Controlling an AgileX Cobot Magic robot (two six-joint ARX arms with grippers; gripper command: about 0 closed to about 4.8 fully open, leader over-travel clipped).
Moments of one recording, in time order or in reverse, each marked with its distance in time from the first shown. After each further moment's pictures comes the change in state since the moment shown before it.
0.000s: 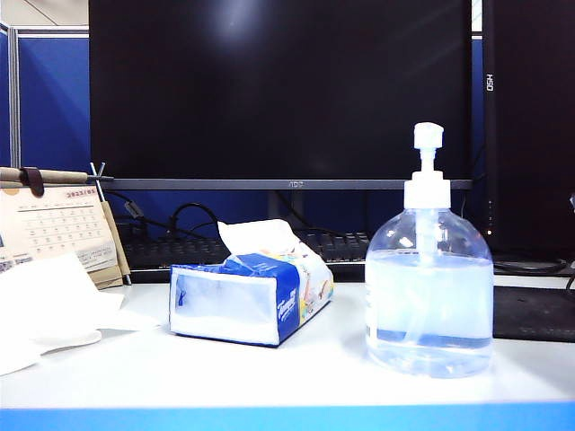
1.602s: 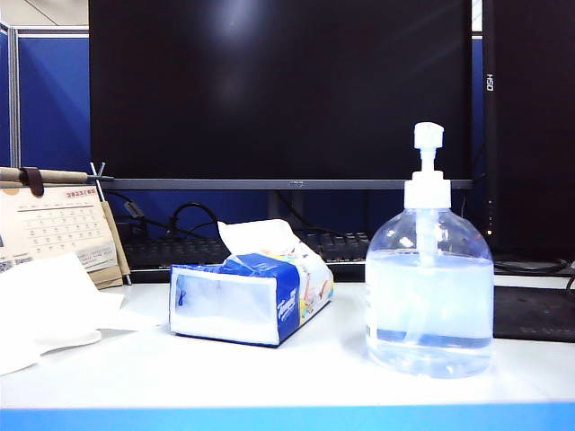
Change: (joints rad) left arm 0.000 0.000 0.000 0.000 0.025 0.069; right arm -0.256 -0.009 0.001 -0.005 0.017 0.017
